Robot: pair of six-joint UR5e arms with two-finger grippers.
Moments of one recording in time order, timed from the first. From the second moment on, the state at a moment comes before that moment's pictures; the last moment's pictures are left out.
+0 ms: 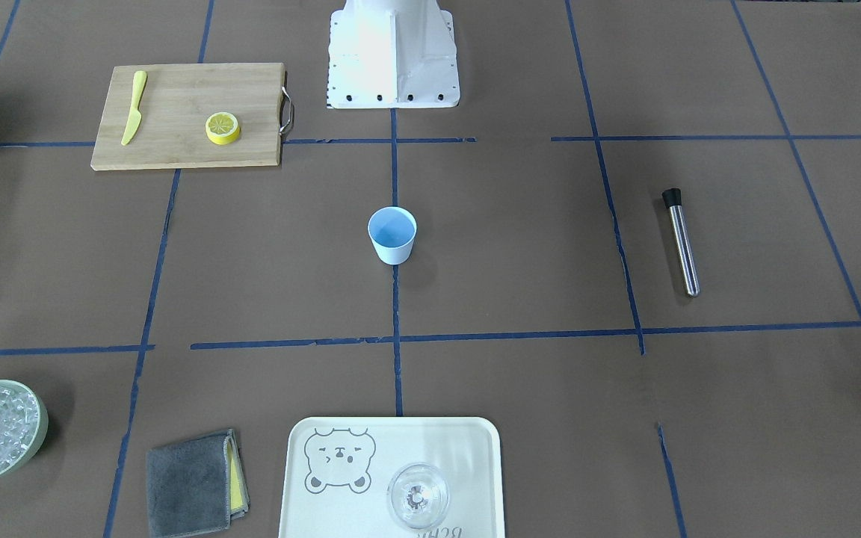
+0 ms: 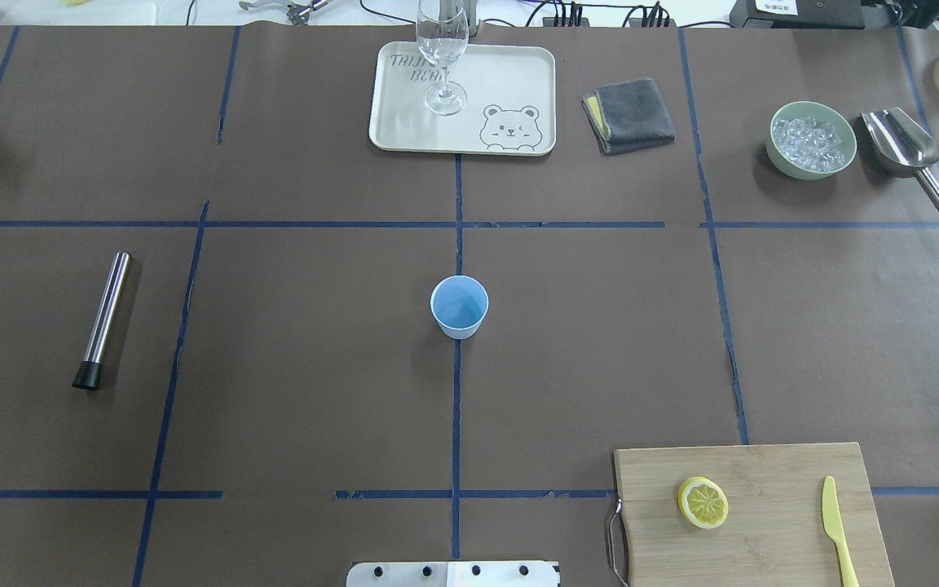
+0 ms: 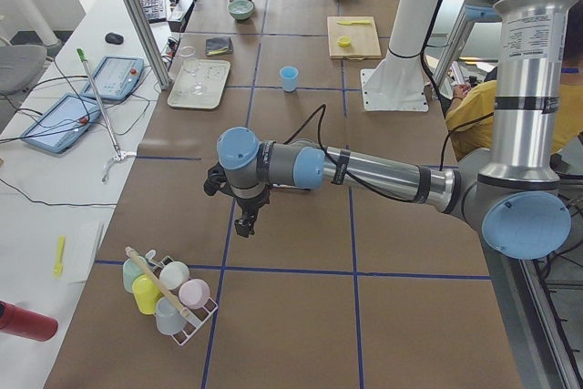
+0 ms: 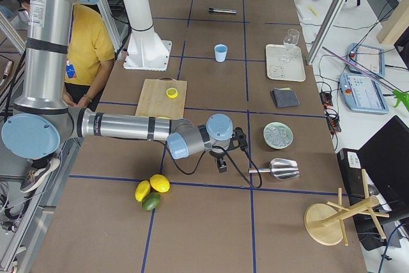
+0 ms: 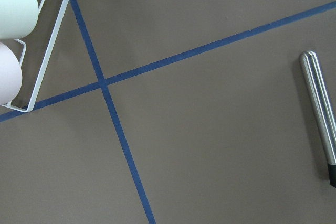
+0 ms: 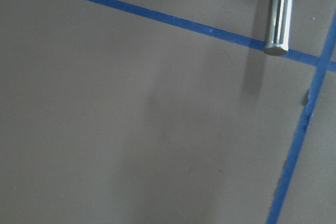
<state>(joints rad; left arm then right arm) -1.47 -1.56 -1.77 -1.49 -2.41 0.21 1.30 -1.74 1.65 -1.09 2.45 0.17</state>
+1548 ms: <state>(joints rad) -1.46 -1.55 -1.77 -1.72 -2.41 0.21 0.16 -1.82 2.24 -1.11 1.63 1.46</state>
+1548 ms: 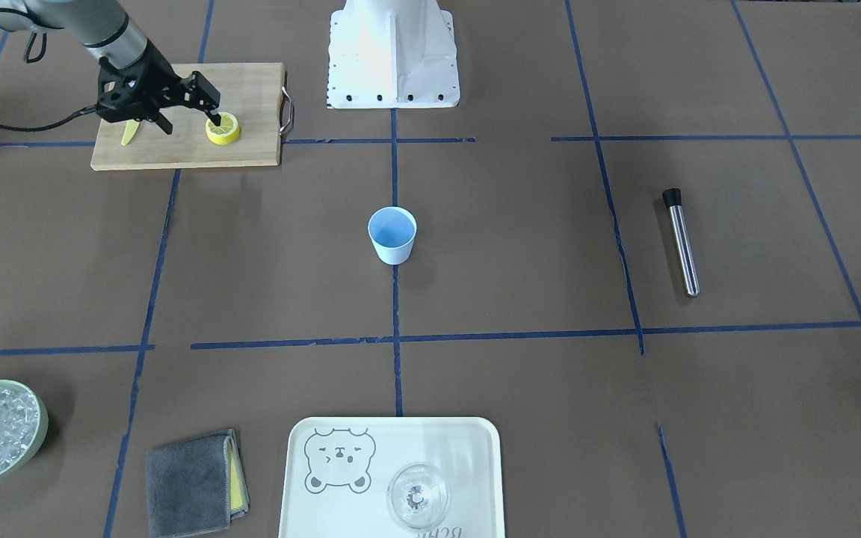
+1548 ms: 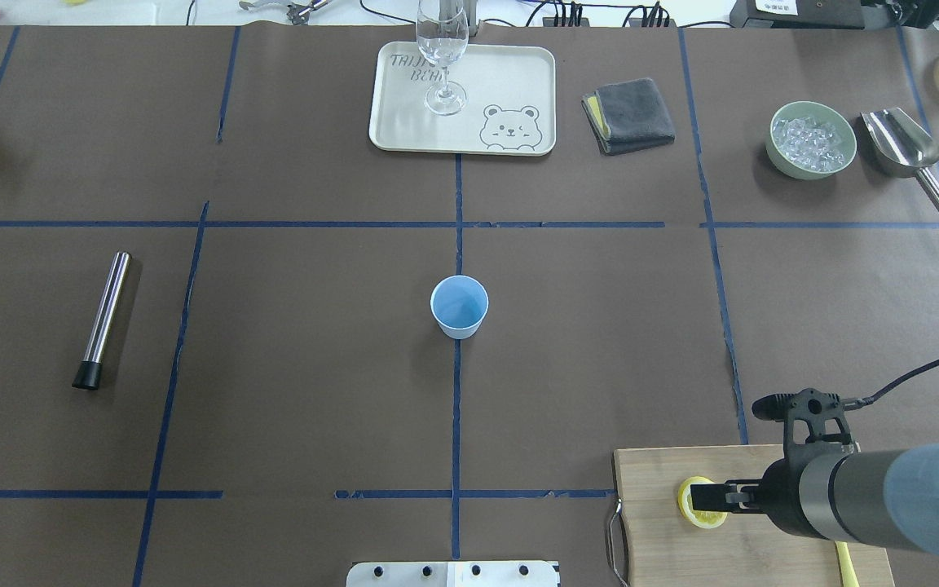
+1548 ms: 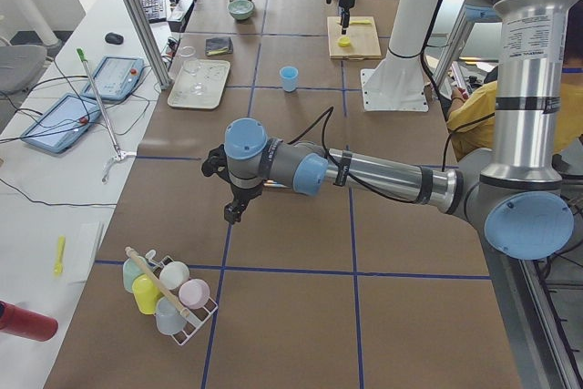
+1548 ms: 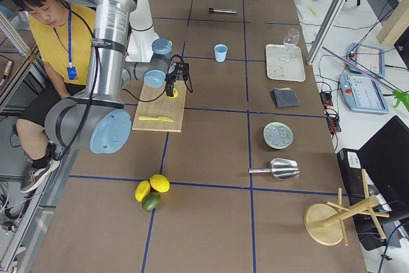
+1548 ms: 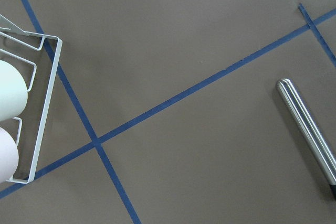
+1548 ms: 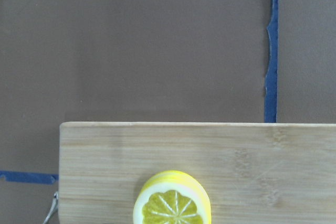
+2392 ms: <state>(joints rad) -1.46 -1.54 -1.77 -1.73 -2.41 0.21 0.03 -1.69 2.23 -1.37 1.48 1.57</state>
